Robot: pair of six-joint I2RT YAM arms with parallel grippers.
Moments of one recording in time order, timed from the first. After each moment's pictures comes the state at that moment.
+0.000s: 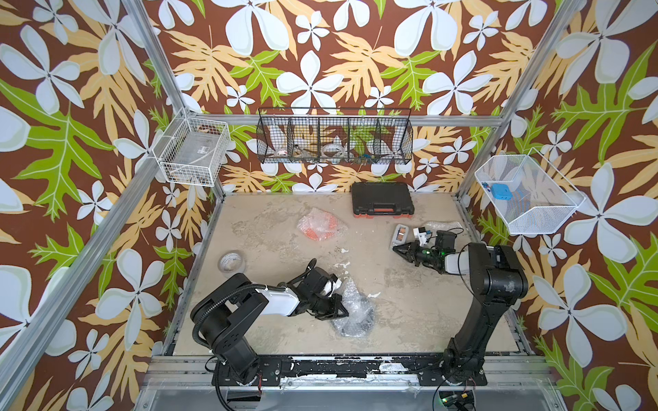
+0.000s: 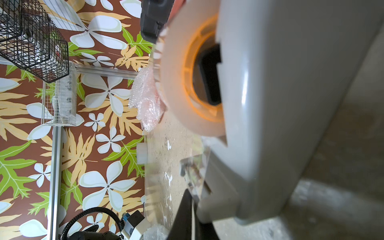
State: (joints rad) left arm -0.76 1.65 0.55 0.15 0.62 -0.86; right arm -0.12 1.97 0.83 0.44 -0.99 0.71
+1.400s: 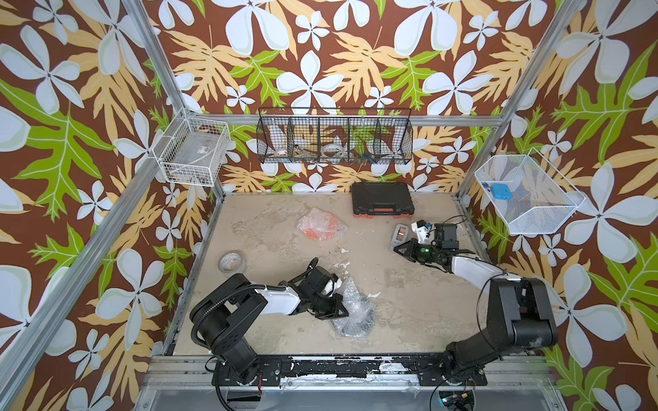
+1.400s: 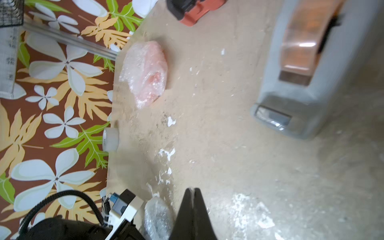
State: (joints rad) left arm -0.76 1.63 0.59 0.08 0.60 -0.84; right arm 0.03 1.49 0.82 -0.13 -0.72 0.45
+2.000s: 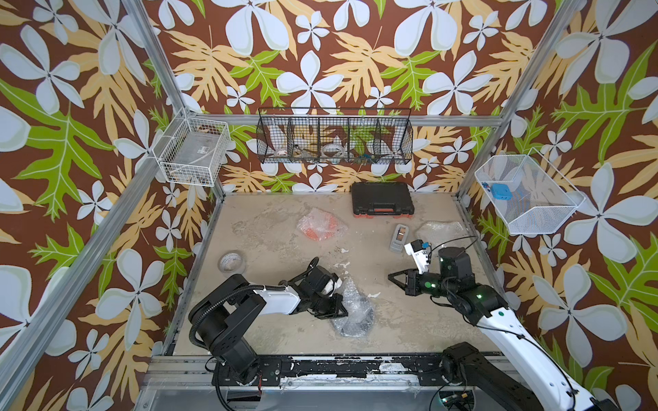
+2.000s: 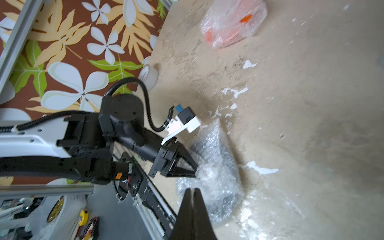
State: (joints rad) left arm -0.76 1.62 0.60 0.05 0.58 -0.80; right arm 0.36 0.80 0.68 -0.53 -0.63 0.41
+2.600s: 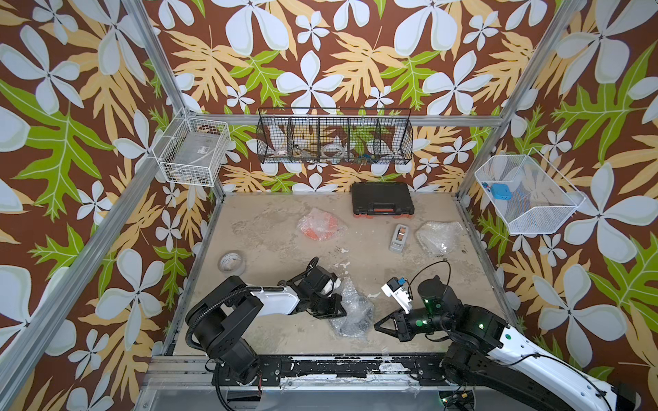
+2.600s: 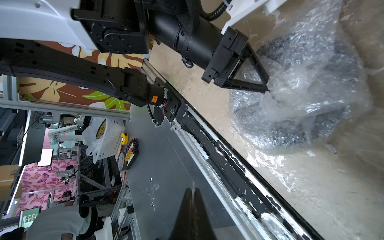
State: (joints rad) left arm -0.76 1.60 0.60 0.01 0.56 -0.80; right arm 0.85 0.71 0.61 -0.59 -0.55 0.69
